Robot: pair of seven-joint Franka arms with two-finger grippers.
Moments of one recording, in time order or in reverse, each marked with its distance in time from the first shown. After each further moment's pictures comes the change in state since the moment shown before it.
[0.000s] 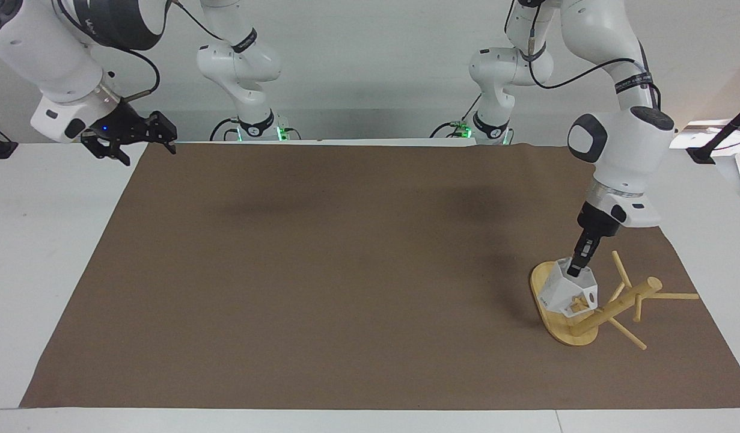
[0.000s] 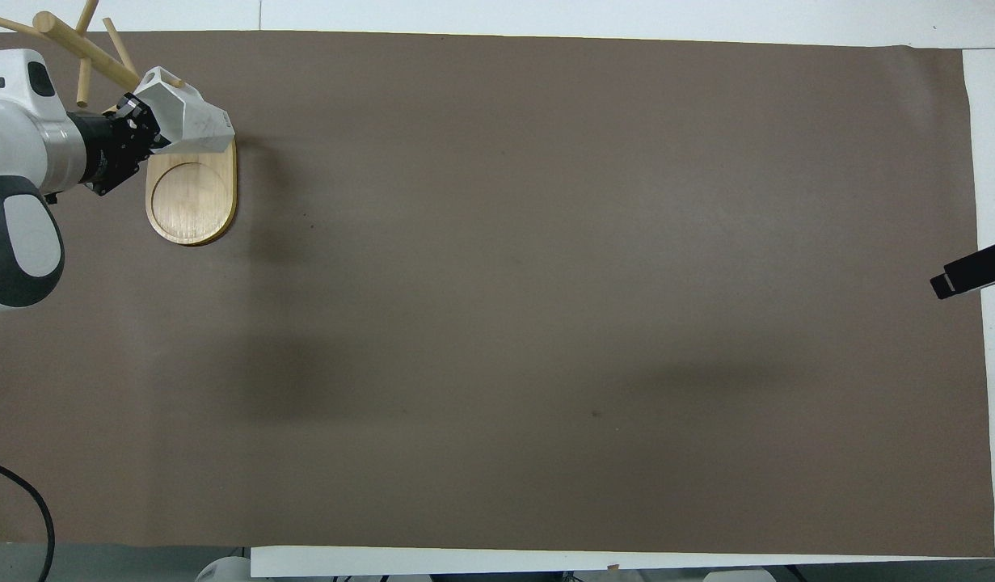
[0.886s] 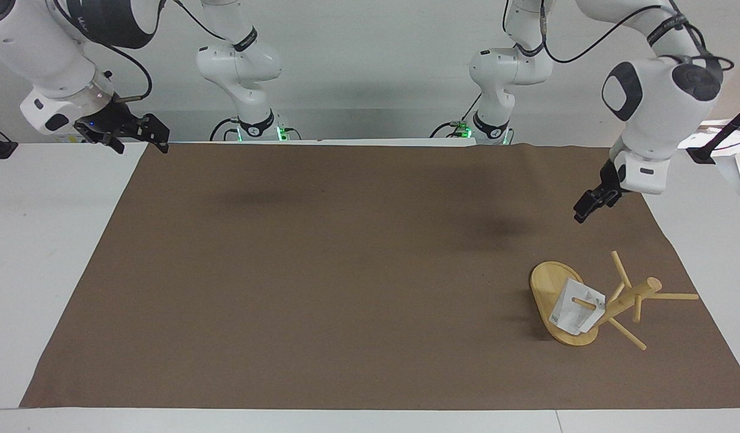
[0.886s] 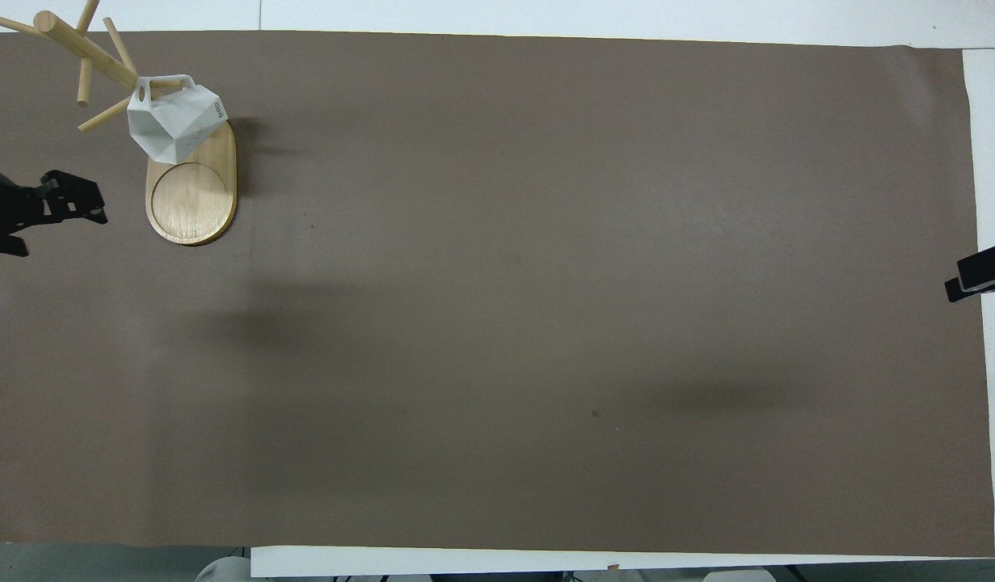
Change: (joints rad) left arm 0.049 -0.219 -0.007 0.129 0.240 -0.745 0.439; right arm 0.042 -0.015 -0.055 -0.026 -0.006 0.023 0.157
